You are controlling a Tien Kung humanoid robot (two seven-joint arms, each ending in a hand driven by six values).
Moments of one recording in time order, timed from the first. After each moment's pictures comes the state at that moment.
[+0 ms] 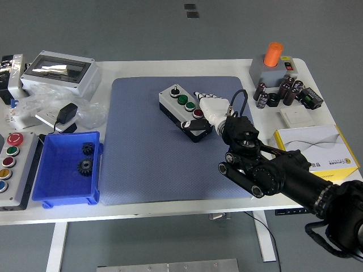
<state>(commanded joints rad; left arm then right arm) -0.01 0.13 -1.91 -0.18 2.03 -0.15 -0.07 0.81 0.00 0.51 0.75 -1.90 -0.19 -0.41</state>
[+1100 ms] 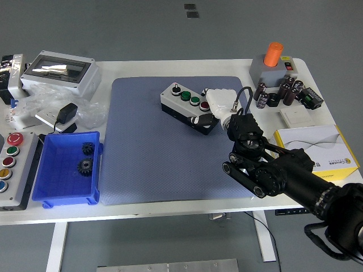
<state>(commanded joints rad) -0.01 0.13 -1.89 -0.18 2.01 -0.15 -0.08 0.79 0.00 0.58 0.76 -2.07 -0.27 -0.38</state>
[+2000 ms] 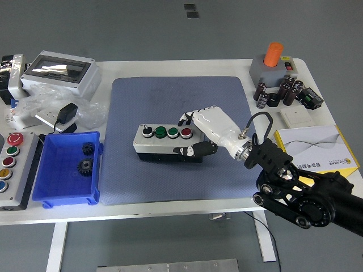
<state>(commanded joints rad) 0.00 0.11 -1.89 -0.18 2.00 -0.14 -0.08 0.62 -0.32 0.39 1.20 -1.96 -0.44 0.01</state>
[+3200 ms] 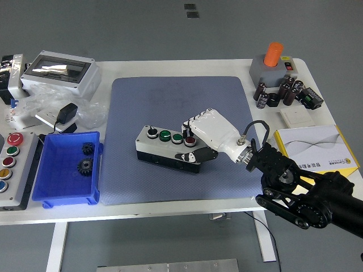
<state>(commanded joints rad) 0.00 0.12 -1.89 -0.18 2.00 -0.14 -0.08 0.64 -0.30 0.41 1.09 -2.12 -0.52 0.08</state>
